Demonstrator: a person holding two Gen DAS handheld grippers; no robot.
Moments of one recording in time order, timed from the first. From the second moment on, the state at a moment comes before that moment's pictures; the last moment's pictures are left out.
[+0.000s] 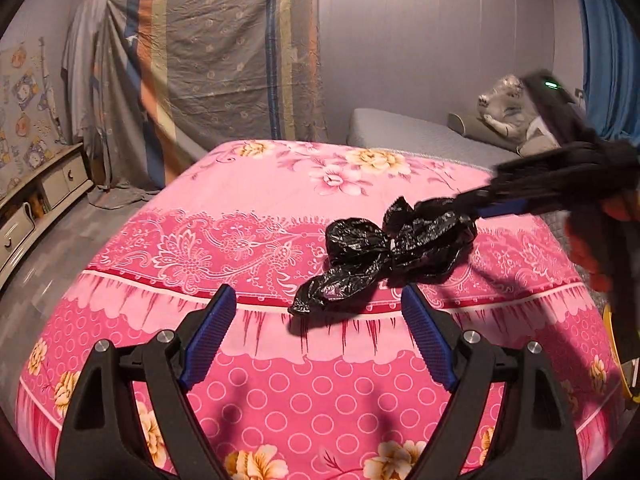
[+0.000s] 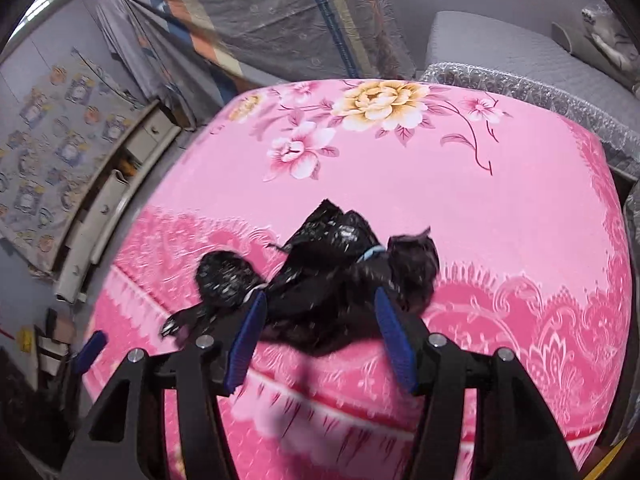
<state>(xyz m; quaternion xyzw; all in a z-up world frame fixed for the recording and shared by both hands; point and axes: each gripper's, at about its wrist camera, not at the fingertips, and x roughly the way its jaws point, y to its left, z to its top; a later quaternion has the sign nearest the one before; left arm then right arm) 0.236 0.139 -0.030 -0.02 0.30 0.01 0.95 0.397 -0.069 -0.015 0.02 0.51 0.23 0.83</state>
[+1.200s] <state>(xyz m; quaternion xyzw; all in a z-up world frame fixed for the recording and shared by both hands) 0.295 0.051 -0.011 0.06 0.32 -0.08 0.94 0.284 -0.228 0.042 0.11 0.45 0.27 0.84</state>
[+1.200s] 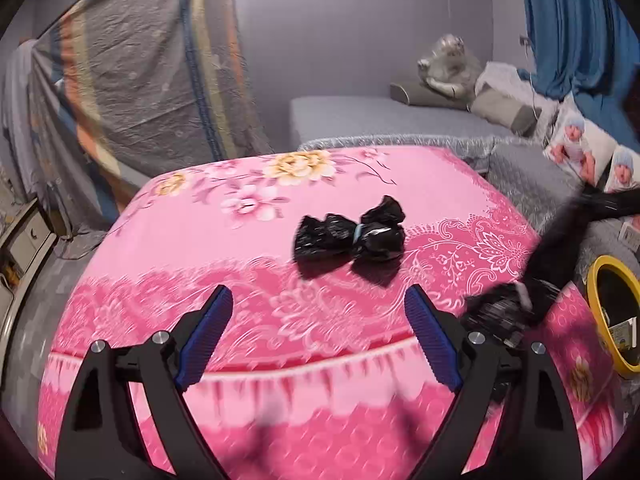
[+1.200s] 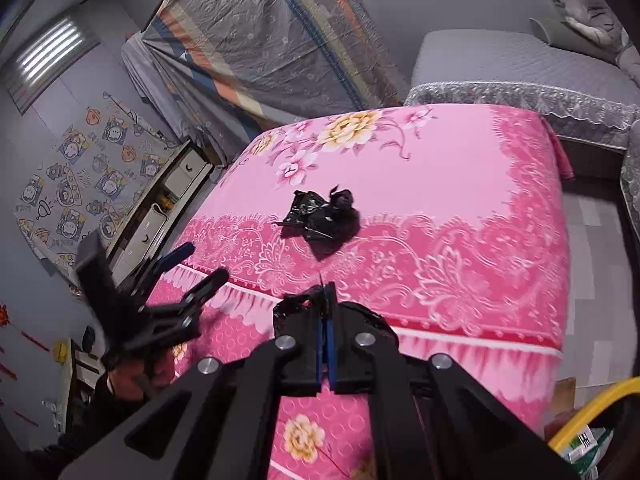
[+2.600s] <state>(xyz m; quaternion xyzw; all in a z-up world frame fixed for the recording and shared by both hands) 0.282 -0.010 0.022 0.04 0.26 -0.07 0.96 0.187 -0.299 0.066 0.17 0.39 0.27 0.86</state>
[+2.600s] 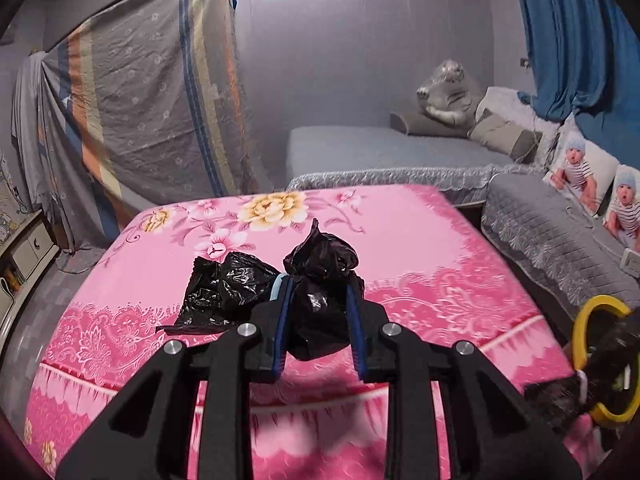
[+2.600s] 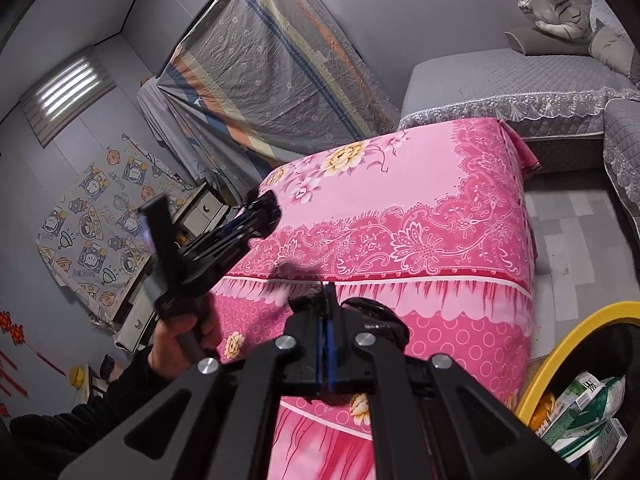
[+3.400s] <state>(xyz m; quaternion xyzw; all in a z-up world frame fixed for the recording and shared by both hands) 0.163 -0.165 0.072 0.07 0.19 -0.28 0.94 0.113 -0.451 0.076 0.23 0.30 0.08 0.92</state>
